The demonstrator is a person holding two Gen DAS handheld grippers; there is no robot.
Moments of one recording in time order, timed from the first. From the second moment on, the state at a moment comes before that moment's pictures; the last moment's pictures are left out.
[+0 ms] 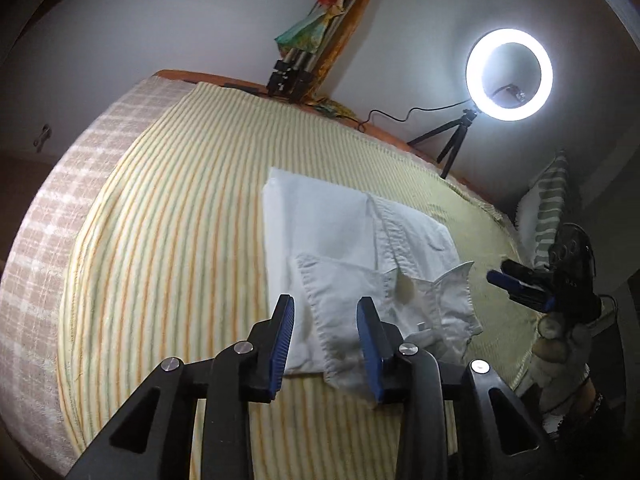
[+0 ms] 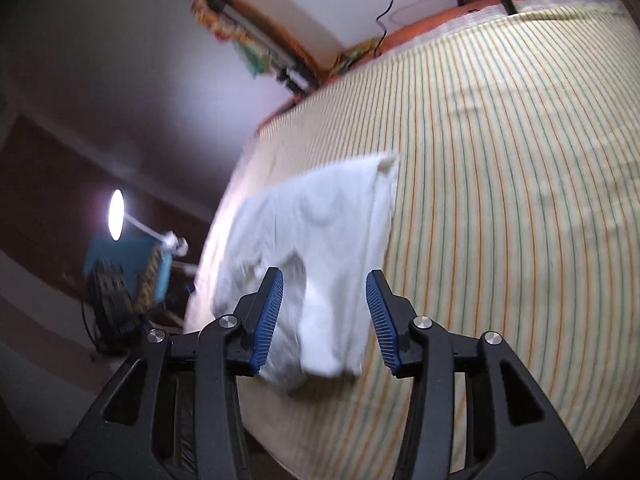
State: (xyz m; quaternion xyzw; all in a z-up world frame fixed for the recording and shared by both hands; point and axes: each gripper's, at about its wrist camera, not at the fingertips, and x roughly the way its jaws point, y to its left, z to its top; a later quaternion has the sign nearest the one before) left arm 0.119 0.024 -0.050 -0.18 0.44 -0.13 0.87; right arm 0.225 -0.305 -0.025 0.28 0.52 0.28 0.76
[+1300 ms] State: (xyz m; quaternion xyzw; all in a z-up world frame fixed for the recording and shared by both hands) left arm 0.205 0.036 -0.060 -0.20 0.42 -0.10 0.88; right arm 0.281 -0.247 0.009 0.14 0.47 0.25 0.84
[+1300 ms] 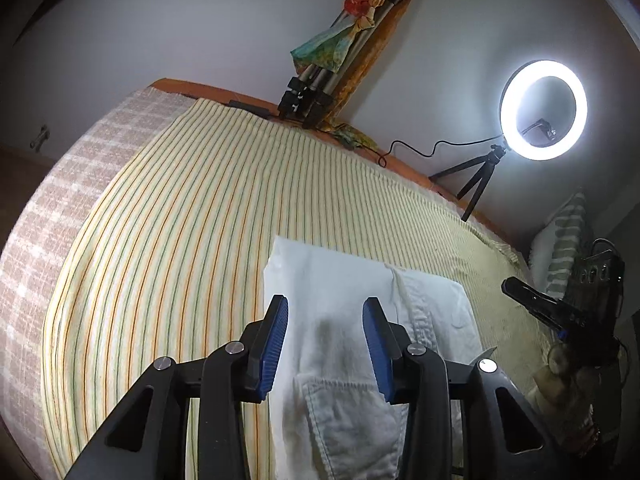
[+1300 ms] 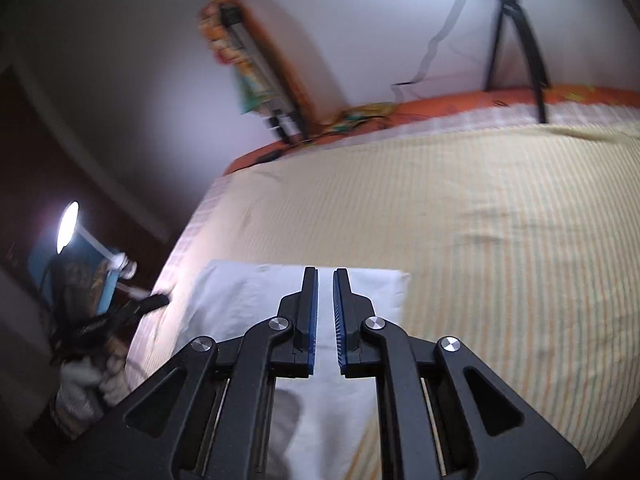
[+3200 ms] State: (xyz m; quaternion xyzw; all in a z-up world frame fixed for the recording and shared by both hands) left arm 0.177 0.065 -0.122 -0.34 0.50 -0.12 0.79; right arm 0.242 -0.299 -0.059 0.25 0.57 0.22 0.75
